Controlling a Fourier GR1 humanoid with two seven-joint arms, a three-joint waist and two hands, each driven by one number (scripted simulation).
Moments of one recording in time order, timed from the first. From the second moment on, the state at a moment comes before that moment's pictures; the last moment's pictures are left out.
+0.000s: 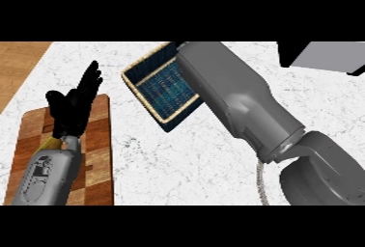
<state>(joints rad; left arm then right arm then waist) -0.34 0.18 0.03 -1.40 -0.04 0.08 0.15 -1.56 0.00 0.73 -0.22 0.58 -0.20 1.04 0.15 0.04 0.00</state>
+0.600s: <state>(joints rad) -0.34 0.17 0.03 -1.40 -0.04 0.08 0.15 -1.51 0.00 0.75 -0.23 0.55 -0.15 1.04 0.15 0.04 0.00</state>
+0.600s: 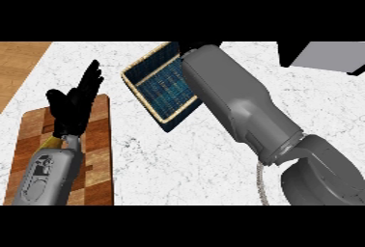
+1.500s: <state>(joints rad) -0.34 0.19 0.04 -1.41 -0.02 0.06 0.16 -1.45 -0.01 0.70 -0.22 0.44 -0.13 1.07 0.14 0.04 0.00</state>
